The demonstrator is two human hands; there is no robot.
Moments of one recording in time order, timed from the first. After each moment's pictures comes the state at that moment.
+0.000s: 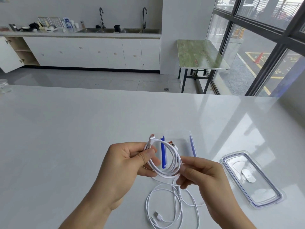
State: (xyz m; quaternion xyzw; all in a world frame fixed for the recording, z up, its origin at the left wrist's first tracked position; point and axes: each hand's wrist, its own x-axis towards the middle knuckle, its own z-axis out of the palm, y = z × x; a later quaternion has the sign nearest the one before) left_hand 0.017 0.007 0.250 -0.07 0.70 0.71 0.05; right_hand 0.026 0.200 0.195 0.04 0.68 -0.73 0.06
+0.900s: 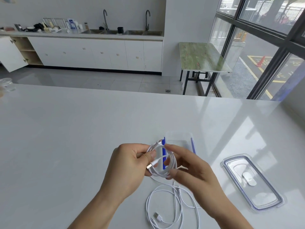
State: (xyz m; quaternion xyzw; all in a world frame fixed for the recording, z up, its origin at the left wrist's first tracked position) left_hand 0.010 0.008 0.235 -0.07 0.80 0.59 0.02; right_hand 0.018 0.190 0.192 -0.13 0.69 -0.71 0.07
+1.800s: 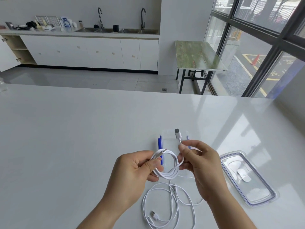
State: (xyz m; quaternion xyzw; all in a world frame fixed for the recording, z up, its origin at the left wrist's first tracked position) left_hand 0.023 0.020 0.221 -0.04 0.78 0.63 0.05; right_hand -0.007 0.202 0.184 0.10 0.62 -0.78 -0.01
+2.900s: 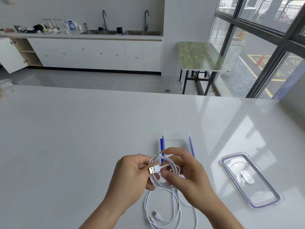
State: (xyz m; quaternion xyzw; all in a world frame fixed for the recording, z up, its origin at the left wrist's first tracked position) left_hand 0.024 0.018 0.212 -0.09 0.79 0.61 0.07; right_hand 0.018 0.186 0.174 -0.14 0.71 -0.69 0.03
